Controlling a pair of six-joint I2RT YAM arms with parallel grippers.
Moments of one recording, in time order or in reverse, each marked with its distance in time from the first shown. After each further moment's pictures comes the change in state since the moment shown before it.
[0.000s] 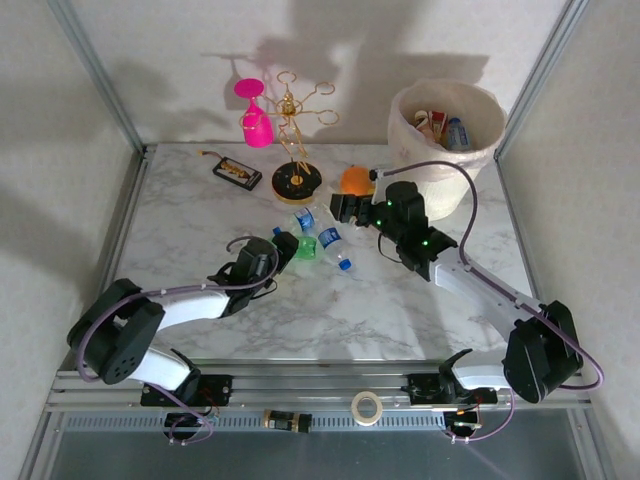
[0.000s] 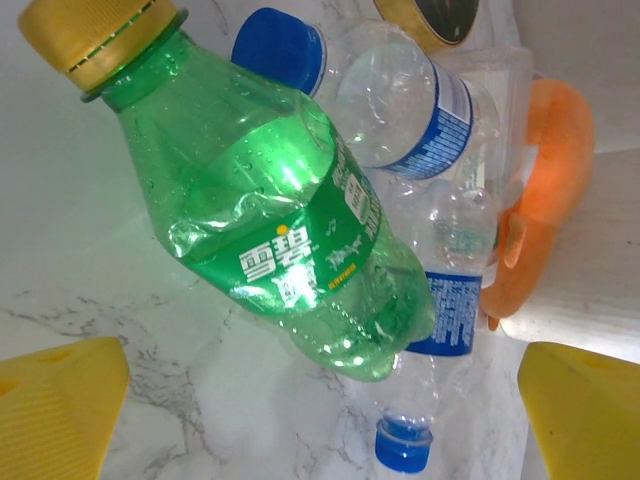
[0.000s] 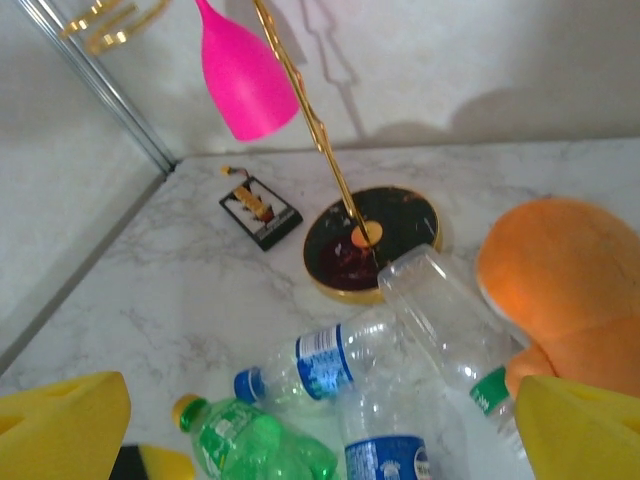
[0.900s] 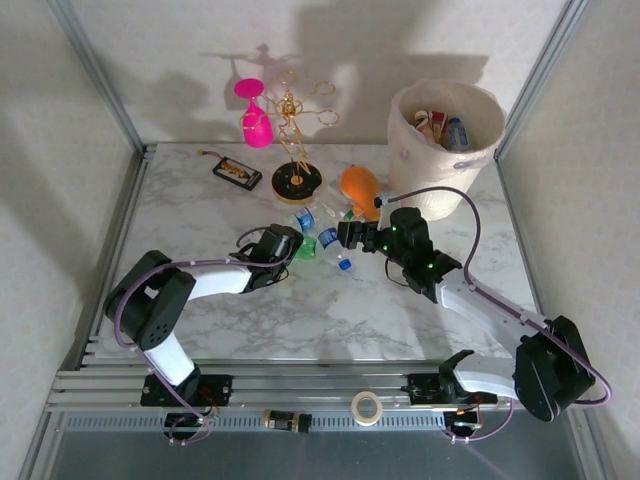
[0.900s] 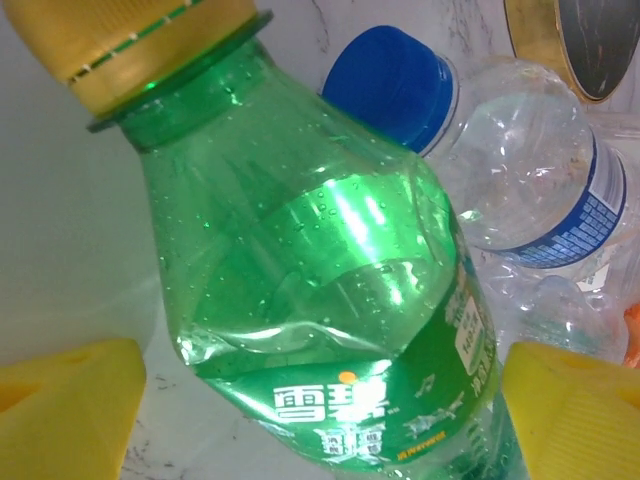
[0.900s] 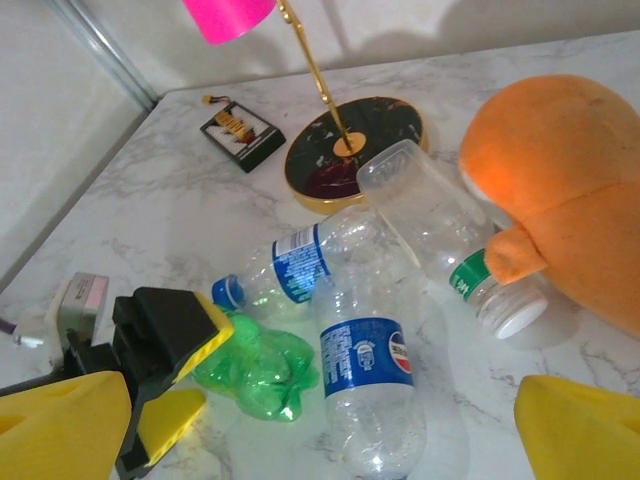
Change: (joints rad) left arm 0.016 0.220 0.230 -0.212 -0.055 -0.137; right arm 0.007 -0.105 -0.199 0.026 -0.027 0.013
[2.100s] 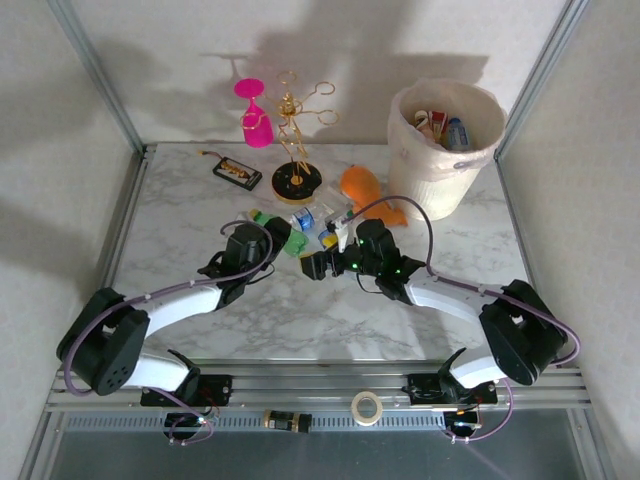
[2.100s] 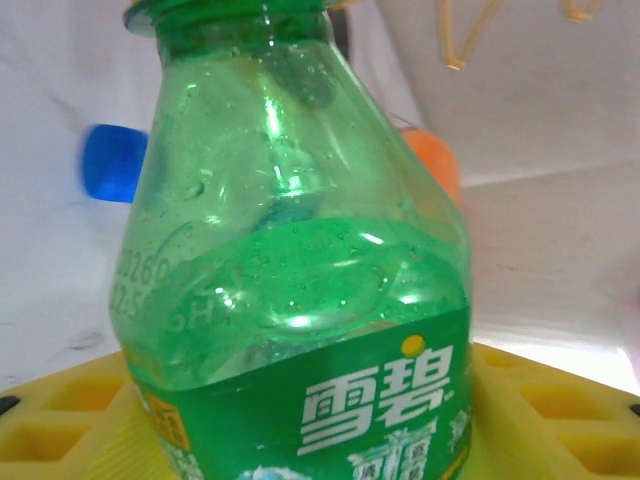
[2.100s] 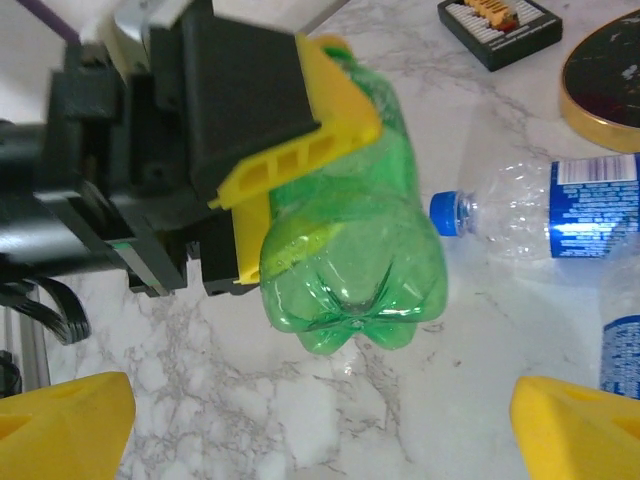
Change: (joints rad) left arm 0.048 -0.319 -0.174 0.255 0.124 0.217; right arm 0.164 0.224 -0.011 0.230 -0.288 -0.121
